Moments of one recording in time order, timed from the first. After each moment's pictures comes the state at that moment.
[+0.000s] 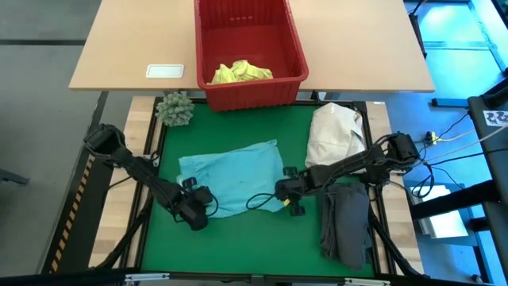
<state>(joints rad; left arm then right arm) -0.61 1.54 0.74 -0.59 -0.35 -0.97 0.25 1.73 1.01 -0.52 0.07 0.07</state>
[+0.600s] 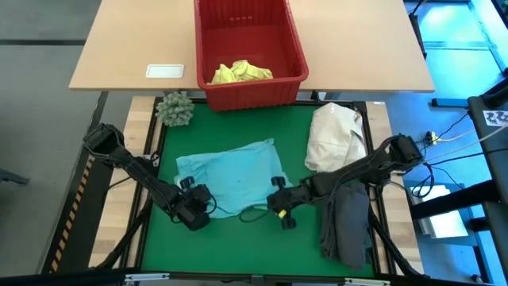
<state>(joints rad) -0.63 1.52 0.75 -0.60 -0.47 -1.06 0.34 1.72 1.07 -0.24 0.05 0.08</state>
